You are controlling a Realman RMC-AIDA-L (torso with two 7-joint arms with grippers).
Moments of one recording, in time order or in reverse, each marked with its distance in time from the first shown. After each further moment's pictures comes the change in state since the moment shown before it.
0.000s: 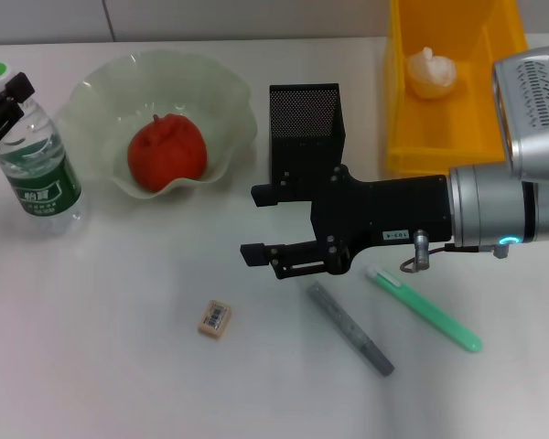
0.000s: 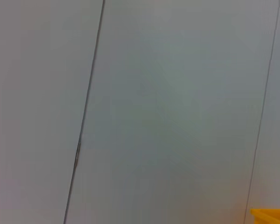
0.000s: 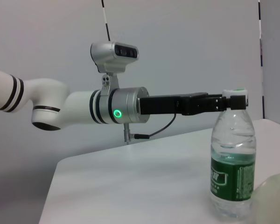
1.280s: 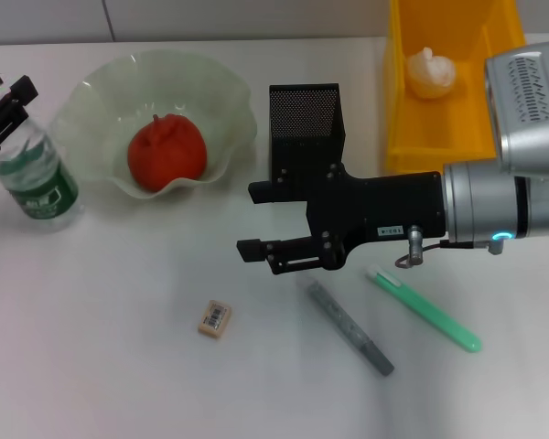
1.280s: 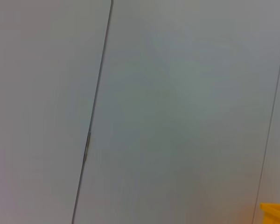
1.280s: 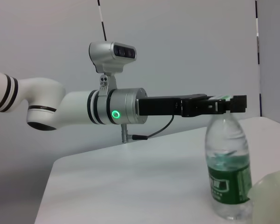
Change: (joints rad) left arm -0.006 -0.003 0.003 -0.008 0.002 -0.041 0.001; right arm 0.021 0.000 -0.002 0.025 0.002 0.017 0.000
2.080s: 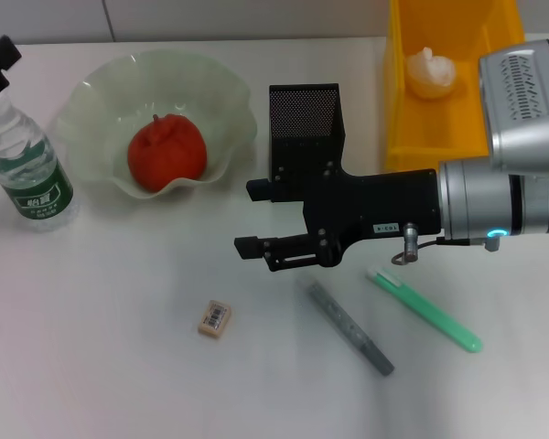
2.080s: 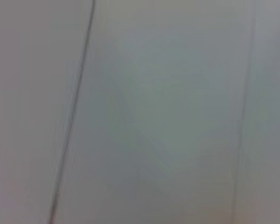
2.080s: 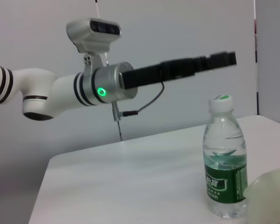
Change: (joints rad) left arm -0.004 0.000 -0.079 0.056 -0.009 0.184 -0.014; right arm 0.007 0.000 -0.009 0.001 0.000 0.020 0.000
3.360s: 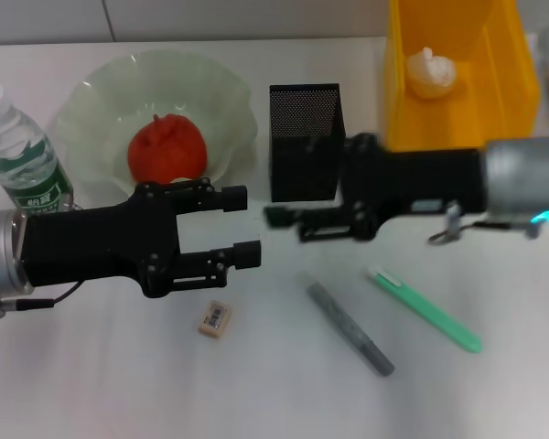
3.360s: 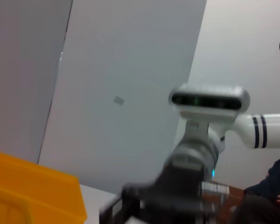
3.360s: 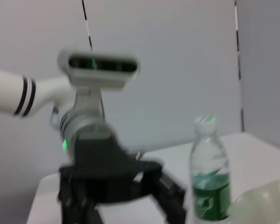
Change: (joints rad) left arm -0.157 -0.009 0.279 -0.027 0.340 0.297 -0.131; right arm -0.086 -0.016 0.052 -0.148 0.012 -0.049 0.080
